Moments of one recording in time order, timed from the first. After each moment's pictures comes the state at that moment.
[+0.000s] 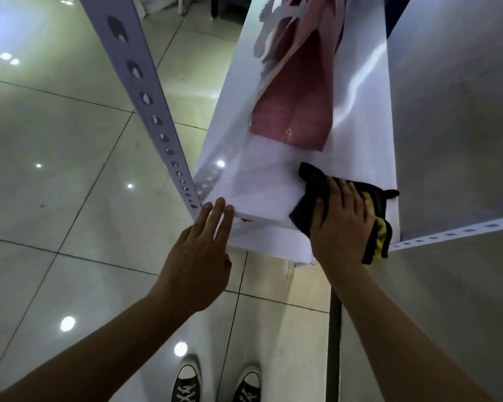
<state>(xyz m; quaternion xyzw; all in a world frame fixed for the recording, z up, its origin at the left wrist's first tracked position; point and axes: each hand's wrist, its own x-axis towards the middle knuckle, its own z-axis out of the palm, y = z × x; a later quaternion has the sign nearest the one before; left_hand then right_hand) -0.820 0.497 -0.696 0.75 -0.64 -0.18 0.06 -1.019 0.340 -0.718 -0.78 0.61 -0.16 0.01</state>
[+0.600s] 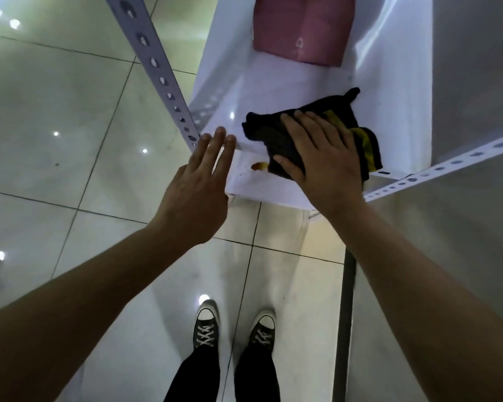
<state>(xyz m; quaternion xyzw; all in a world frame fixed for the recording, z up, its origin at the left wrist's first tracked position) -0.827 0.501 -0.705 0.76 -0.63 -0.16 0.05 -1.014 0.357 -0.738 -0.91 0.39 -0.17 -0.06</state>
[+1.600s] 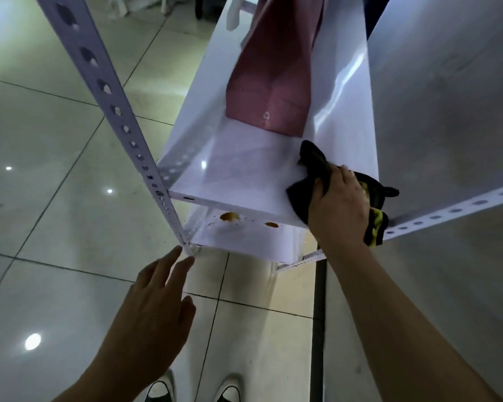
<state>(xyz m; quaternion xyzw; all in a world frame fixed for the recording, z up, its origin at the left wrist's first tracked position) -0.861 0.561 -0.714 0.79 -0.55 -0.24 0.13 -1.034 0.316 -0.706 -0.74 0.66 -0.12 0.07</state>
